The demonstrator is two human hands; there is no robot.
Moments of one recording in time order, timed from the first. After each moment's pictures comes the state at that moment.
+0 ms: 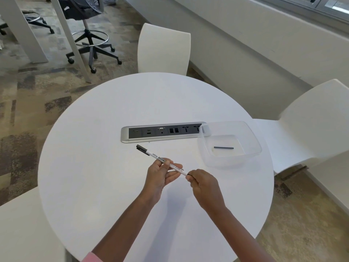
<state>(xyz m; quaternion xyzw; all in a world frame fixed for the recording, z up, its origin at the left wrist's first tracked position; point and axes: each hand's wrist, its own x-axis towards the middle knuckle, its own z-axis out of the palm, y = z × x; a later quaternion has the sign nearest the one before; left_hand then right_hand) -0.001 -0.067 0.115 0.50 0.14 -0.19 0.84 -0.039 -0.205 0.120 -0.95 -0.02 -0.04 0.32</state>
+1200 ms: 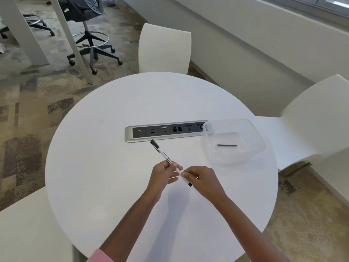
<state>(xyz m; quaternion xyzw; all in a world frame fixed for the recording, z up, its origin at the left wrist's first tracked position) -0.002 -0.057 0.105 0.65 0.09 -0.21 0.72 -0.026 -0.196 0.122 -0.88 0.03 0.08 0.46</state>
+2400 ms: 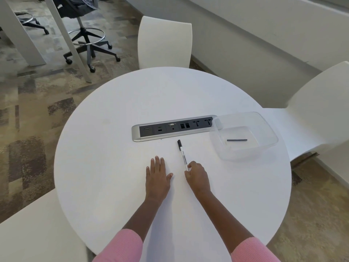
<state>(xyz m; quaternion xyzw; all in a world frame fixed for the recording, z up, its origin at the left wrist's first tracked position) 0.016 -0.018 0.014 0.98 -0.06 -0.13 0.12 0.009 -0.147 0.045 -0.93 0.18 0.11 0.30</state>
